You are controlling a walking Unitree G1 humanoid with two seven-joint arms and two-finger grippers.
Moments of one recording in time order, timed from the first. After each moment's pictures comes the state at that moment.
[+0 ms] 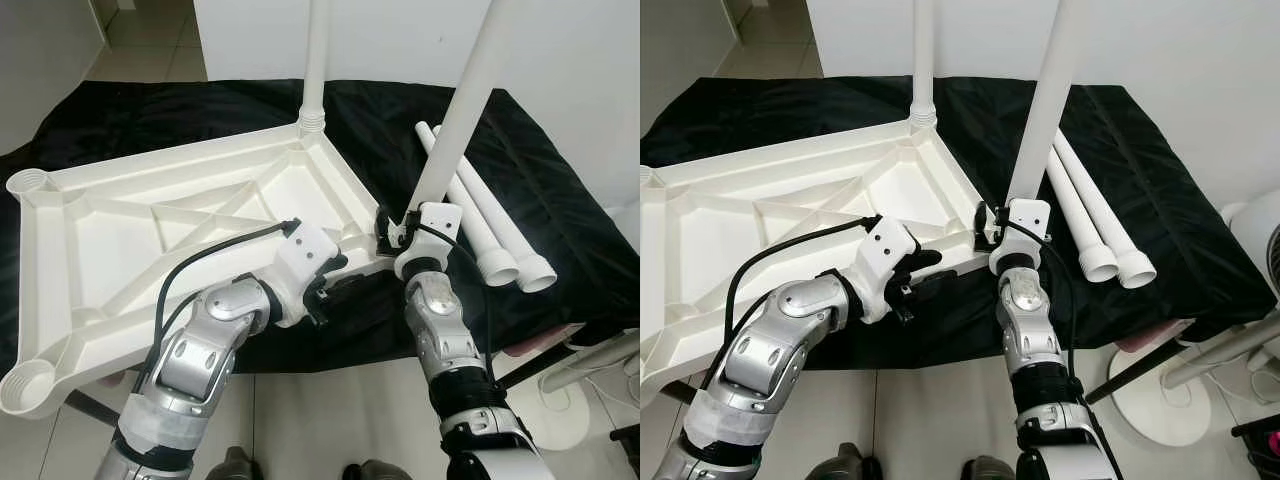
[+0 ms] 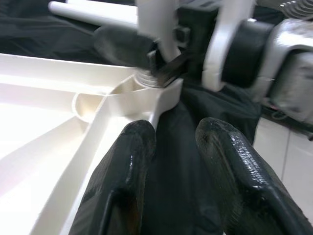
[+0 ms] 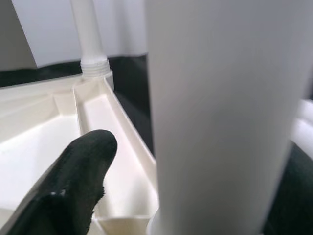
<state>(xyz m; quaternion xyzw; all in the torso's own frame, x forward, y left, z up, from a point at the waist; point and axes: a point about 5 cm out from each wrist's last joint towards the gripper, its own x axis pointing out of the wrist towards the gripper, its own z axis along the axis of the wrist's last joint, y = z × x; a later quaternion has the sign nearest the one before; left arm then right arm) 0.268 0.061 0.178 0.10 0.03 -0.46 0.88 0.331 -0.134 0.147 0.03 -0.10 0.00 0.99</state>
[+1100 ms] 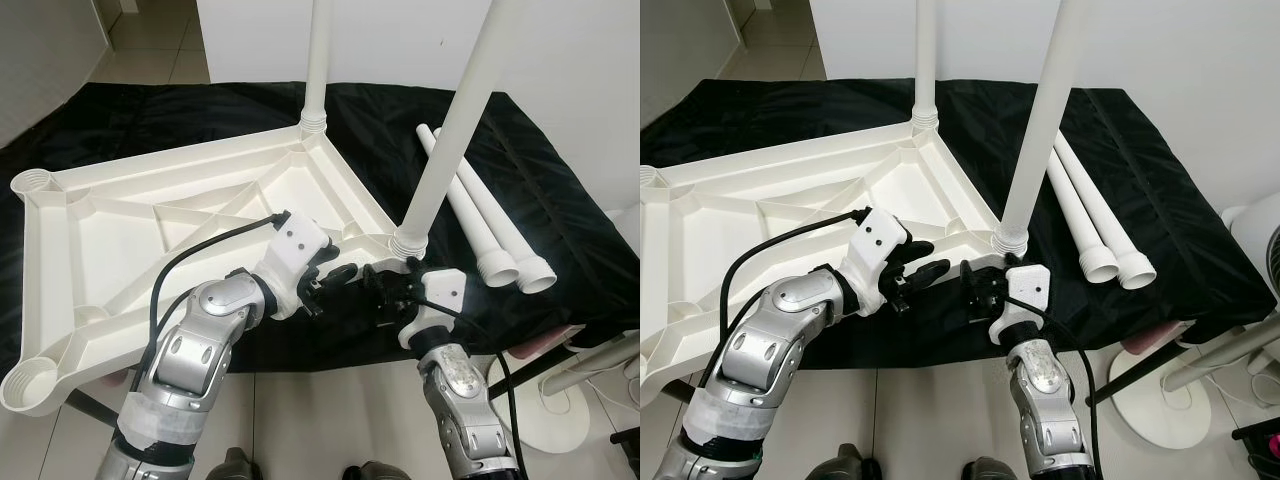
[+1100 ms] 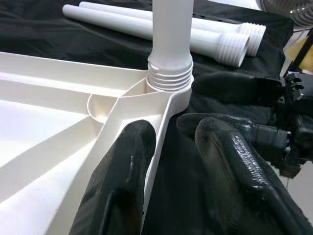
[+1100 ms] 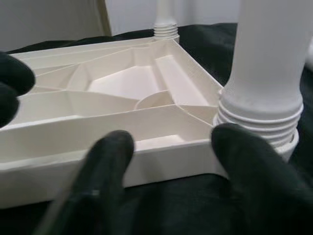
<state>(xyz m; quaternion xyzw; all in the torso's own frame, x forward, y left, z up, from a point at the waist) 0.275 0.066 0.179 0.09 0.03 -0.45 0.89 0.258 -0.127 0.113 0.04 -0.06 0.15 0.99</state>
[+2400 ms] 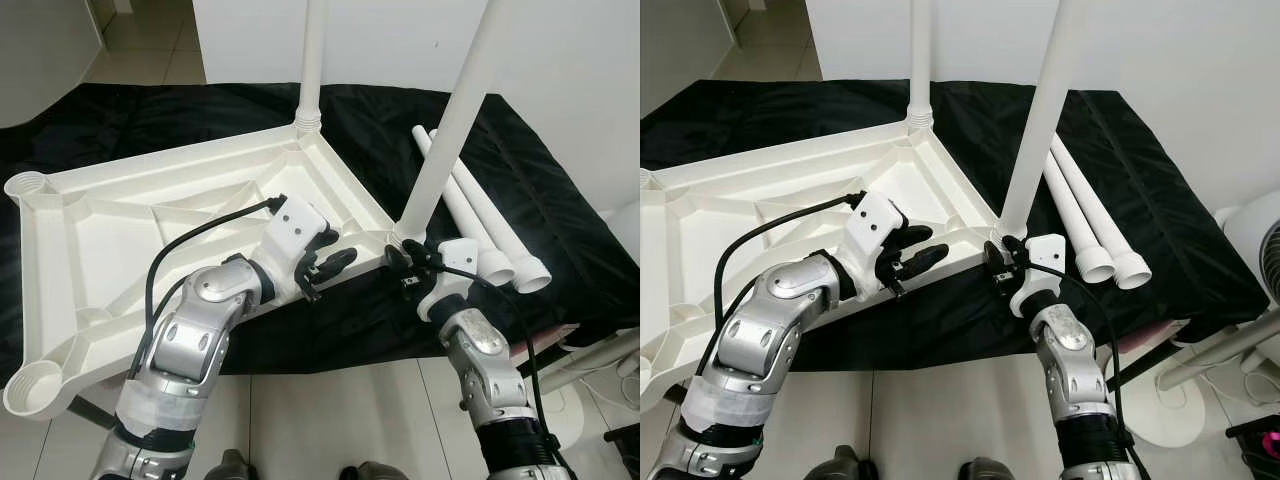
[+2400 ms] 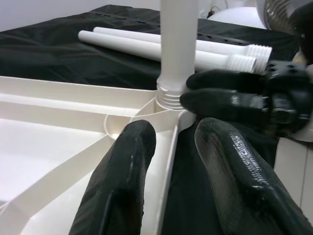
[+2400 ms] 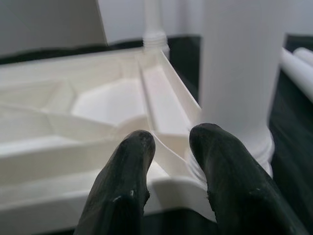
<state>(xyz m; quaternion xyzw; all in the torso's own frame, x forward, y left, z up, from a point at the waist) 0.280 0.074 0.195 0.10 0.00 -0.43 0.90 0.288 -0.145 0.132 0.04 -0.07 0.16 0.98</state>
